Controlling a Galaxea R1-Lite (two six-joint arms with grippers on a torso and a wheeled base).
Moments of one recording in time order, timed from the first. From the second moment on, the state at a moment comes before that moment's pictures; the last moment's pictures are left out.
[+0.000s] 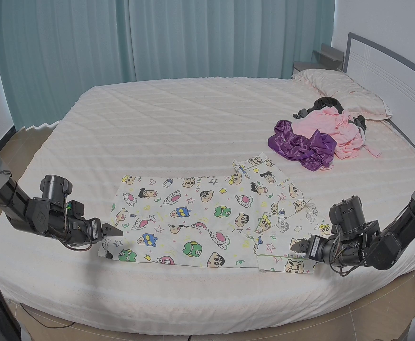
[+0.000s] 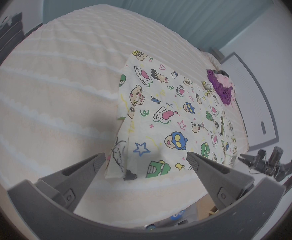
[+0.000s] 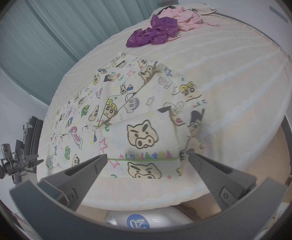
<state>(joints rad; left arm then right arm) 0.05 2.03 -0.82 -0.25 -0.39 -0.22 0.40 1.96 -0.57 -0.53 -0.13 0.69</state>
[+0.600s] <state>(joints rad) 0.04 2.16 -0.90 -0.25 -0.40 -0.10 0.43 1.92 -0.57 -0.52 -0.12 0.67</state>
